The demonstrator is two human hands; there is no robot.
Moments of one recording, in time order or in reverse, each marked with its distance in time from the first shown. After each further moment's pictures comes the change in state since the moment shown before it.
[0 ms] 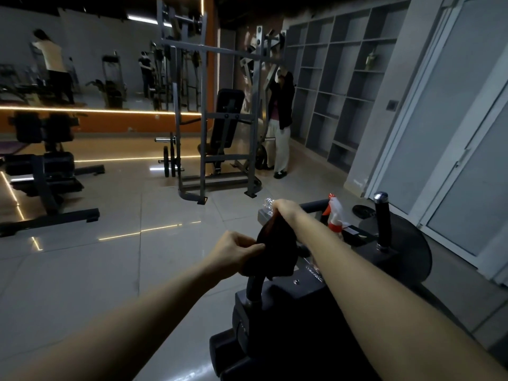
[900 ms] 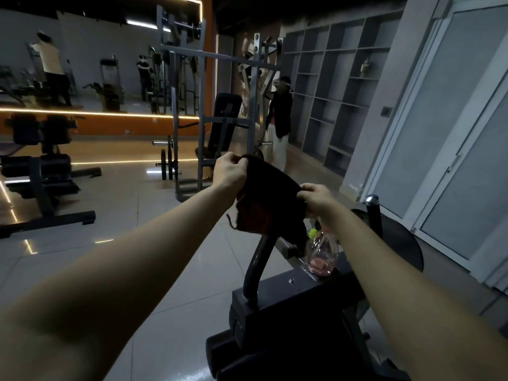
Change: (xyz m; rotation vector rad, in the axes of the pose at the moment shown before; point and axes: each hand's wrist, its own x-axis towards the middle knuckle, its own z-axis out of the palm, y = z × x) left_hand 0.065 0.117 -0.041 -0.062 0.516 0.138; right_hand -0.016 -0.006 -0.067 0.014 0.042 -0.343
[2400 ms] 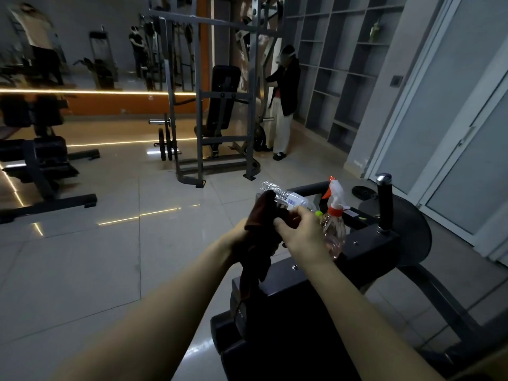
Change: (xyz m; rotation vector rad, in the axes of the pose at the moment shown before) left_hand -0.084 -0.097 0.033 -0.424 -0.616 -0.409; right_hand -0.060 0.067 0.066 -0.086 0.221 -0.124
